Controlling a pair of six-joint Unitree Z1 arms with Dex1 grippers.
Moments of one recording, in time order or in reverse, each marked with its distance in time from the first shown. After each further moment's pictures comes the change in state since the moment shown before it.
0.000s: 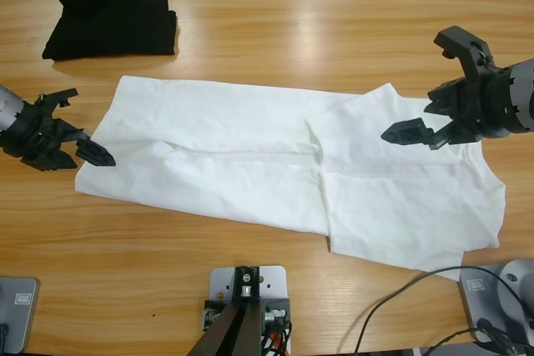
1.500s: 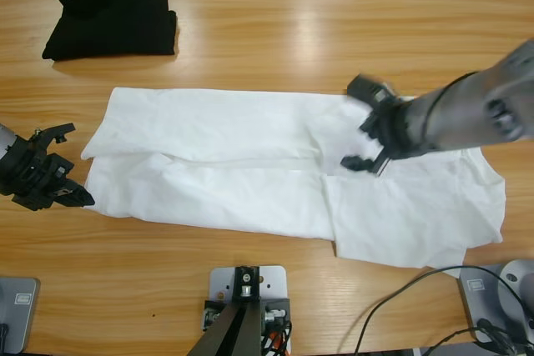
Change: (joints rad) arm 0 -0.024 -0.049 0.103 0.042 -0.117 -0.101; arm 1 0.237 0.264 0.027 -0.171 -0.134 -0.259
